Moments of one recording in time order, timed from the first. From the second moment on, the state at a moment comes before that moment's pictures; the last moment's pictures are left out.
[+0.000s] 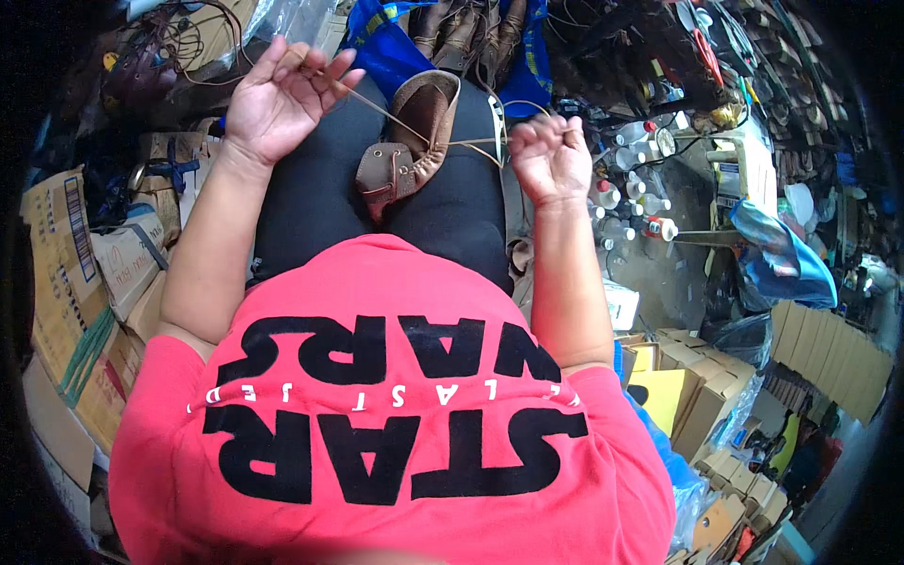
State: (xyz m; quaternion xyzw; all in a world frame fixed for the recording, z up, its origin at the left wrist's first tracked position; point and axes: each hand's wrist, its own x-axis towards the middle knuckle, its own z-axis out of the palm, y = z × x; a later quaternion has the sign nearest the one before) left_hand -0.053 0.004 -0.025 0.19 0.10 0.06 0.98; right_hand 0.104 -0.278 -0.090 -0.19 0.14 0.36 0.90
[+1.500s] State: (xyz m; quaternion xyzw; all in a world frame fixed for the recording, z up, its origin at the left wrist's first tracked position) left_hand -0.019 -0.037 -0.049 0.89 -0.08 0.11 0.44; right_hand 0.151 -0.455 -0.086 -0.94 0.00 0.15 0.30
